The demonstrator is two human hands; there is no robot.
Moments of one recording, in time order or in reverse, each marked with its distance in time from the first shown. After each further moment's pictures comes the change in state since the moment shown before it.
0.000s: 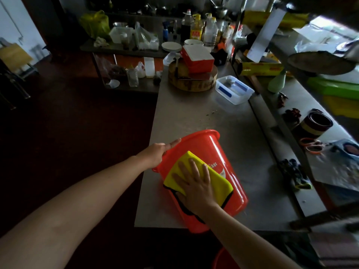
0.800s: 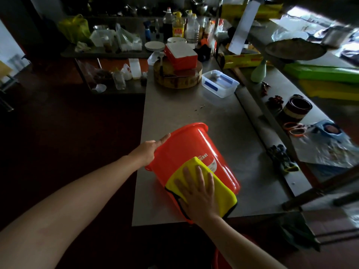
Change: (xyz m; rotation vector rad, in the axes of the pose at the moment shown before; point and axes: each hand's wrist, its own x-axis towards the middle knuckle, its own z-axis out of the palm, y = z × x) left_hand -0.002 0.012 0.003 0.087 0.027 -0.036; right_hand -0.060 -0.009 0.022 0.014 0.025 0.164
